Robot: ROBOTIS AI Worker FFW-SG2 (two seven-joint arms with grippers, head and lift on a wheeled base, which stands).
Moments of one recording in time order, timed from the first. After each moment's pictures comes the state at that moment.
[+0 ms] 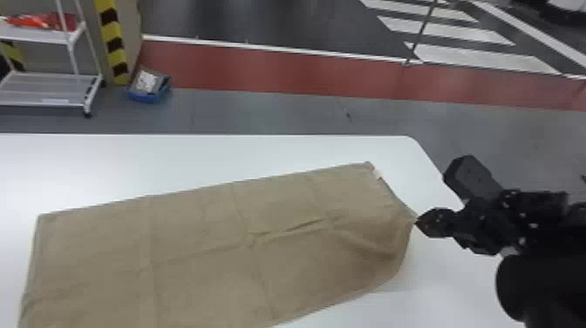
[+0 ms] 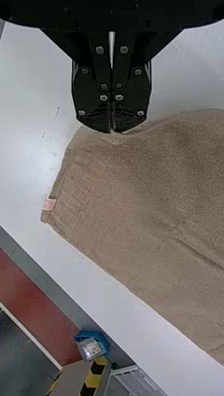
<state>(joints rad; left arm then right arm) 0.77 0.42 0.32 -2.09 -0.30 -0.07 -1.04 0.13 -0.27 -0.28 -2.11 0.97 0.64 1.36</state>
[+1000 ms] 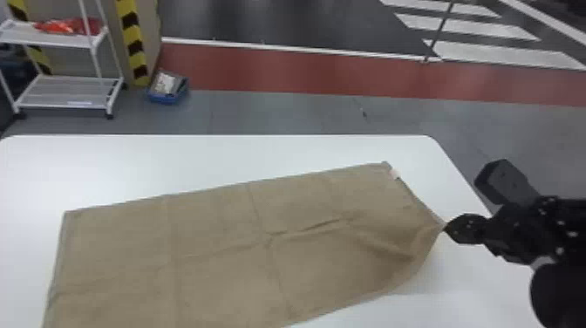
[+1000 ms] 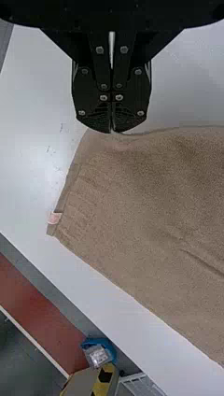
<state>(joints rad) 0.76 0.43 0.38 -2.04 -0.26 -0.11 -1.07 0.15 -0.27 -0.32 -2.11 0.96 0.64 1.36</state>
